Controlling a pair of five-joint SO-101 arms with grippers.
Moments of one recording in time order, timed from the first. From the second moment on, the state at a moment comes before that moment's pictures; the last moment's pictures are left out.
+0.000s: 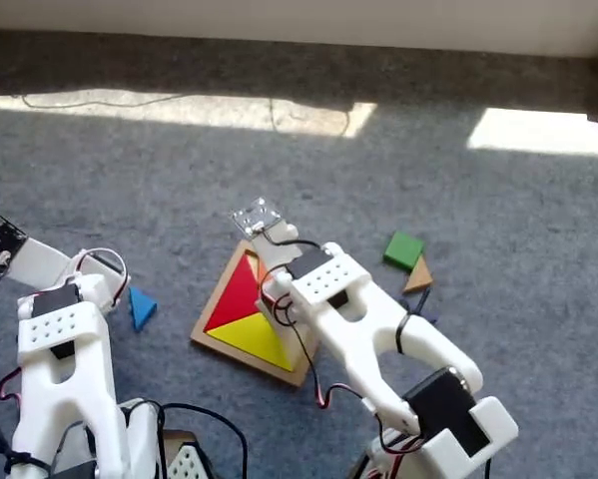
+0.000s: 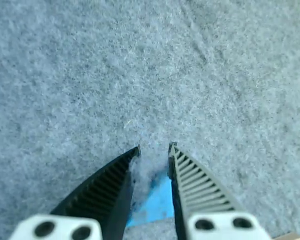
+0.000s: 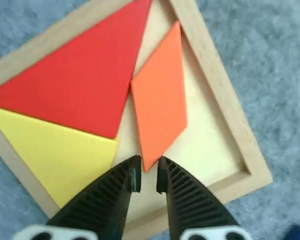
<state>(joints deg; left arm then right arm) -27.6 -35.6 64.9 40.5 43.1 -41.8 -2.9 36.0 51.2 6.9</state>
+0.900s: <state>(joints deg) -27.6 -35.6 64.9 40.5 43.1 -36.7 9.2 13.3 60.2 10.6</state>
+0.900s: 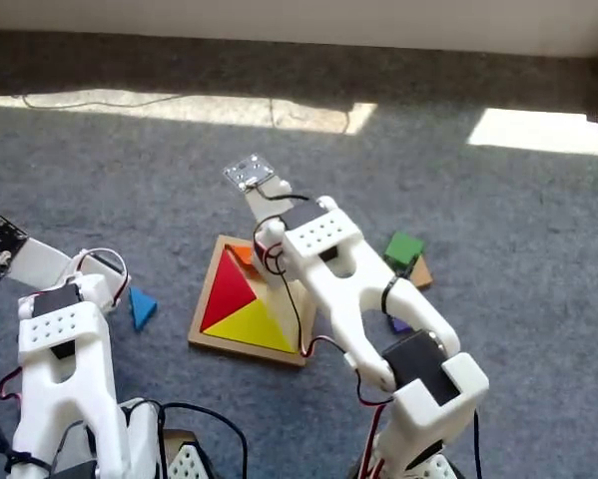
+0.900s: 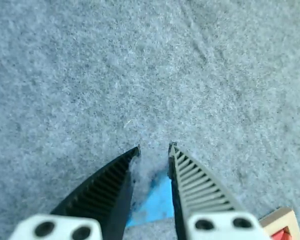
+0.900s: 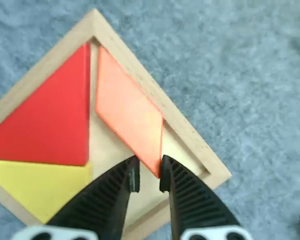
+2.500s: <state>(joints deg) -27.6 -35.6 69.0 34.6 40.5 -6.9 -18.7 41.7 52.6 15.1</state>
